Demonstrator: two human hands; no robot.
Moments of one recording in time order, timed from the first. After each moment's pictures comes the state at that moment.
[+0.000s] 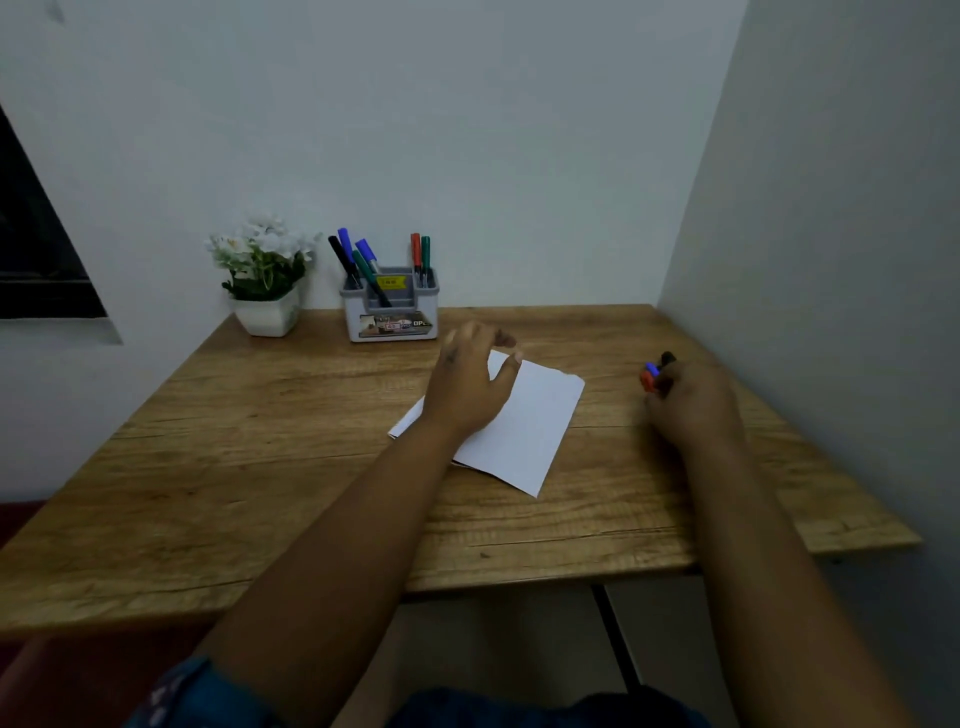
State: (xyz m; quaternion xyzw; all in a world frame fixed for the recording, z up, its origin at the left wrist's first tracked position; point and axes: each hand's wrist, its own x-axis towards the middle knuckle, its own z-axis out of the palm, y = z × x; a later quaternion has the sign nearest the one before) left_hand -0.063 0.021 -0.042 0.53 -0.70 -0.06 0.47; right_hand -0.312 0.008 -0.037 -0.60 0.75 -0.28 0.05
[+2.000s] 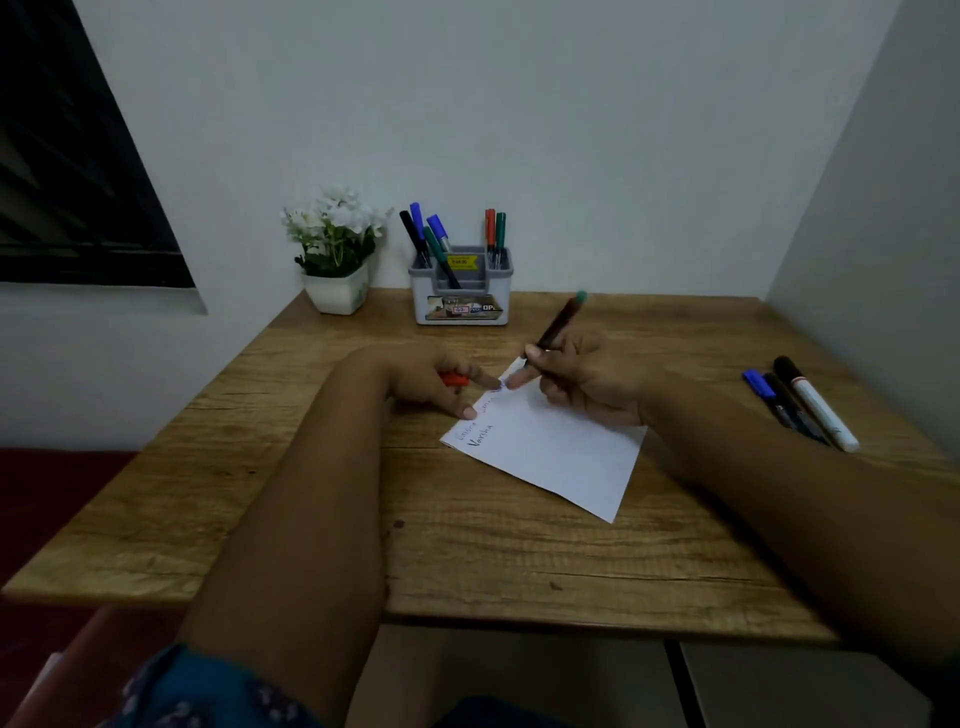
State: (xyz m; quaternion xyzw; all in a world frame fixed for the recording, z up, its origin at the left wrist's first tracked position) left_hand 0.070 0.014 -0.012 0.62 -0.73 -0.29 0.02; right_hand -0.164 -0.038 -0.031 -0.68 0.29 -0.23 0.64
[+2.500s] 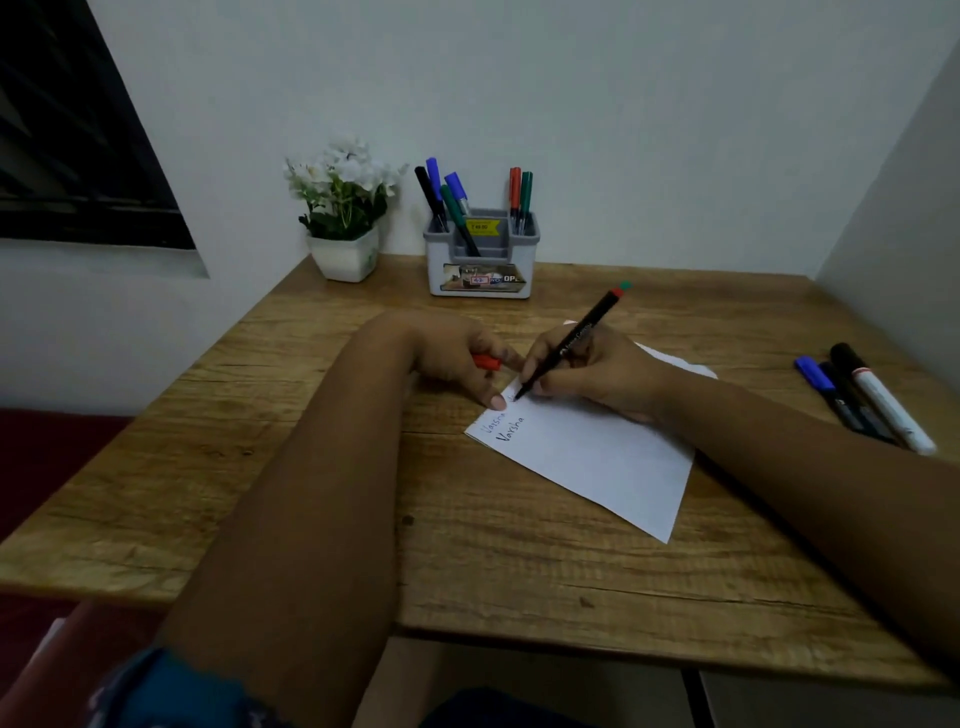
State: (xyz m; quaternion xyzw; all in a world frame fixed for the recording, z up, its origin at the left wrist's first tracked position) left_hand 0.062 0.001 -0.013 0.60 -0.75 -0.29 0.00; right_hand -0.151 -0.036 -0.051 -0.79 0.25 -0.24 0.51
